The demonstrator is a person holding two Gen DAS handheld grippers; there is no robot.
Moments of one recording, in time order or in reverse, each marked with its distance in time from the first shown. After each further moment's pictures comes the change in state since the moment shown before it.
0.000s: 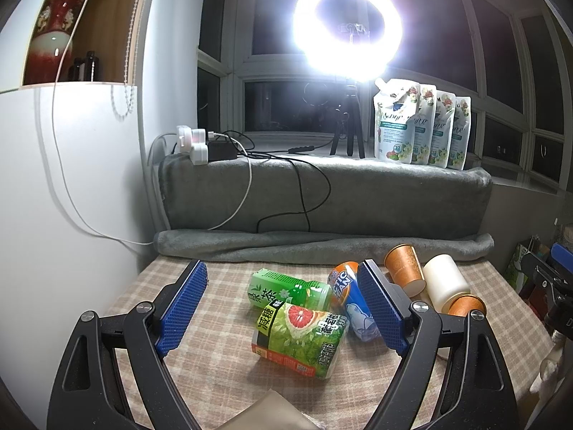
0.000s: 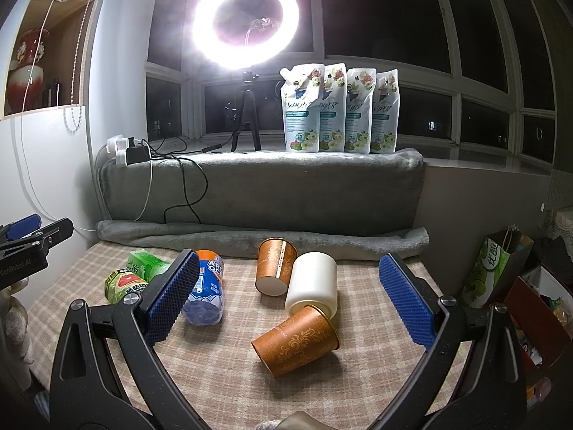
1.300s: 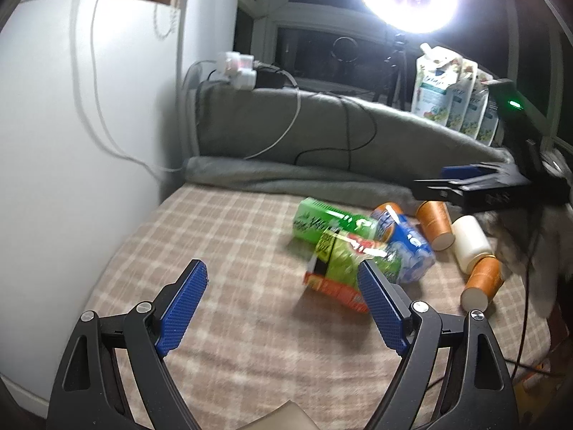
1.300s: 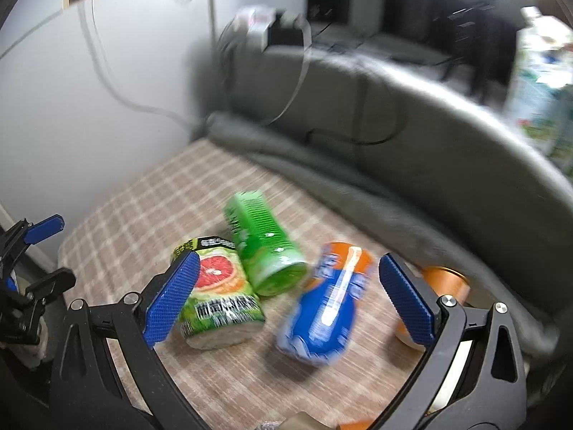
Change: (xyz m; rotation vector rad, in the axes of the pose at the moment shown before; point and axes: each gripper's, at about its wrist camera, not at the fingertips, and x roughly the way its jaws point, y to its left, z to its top) left arm 0.005 0.066 -0.043 -0.124 0.225 0.031; right arm 0.197 0.156 0.033 -0.418 0.528 0.617
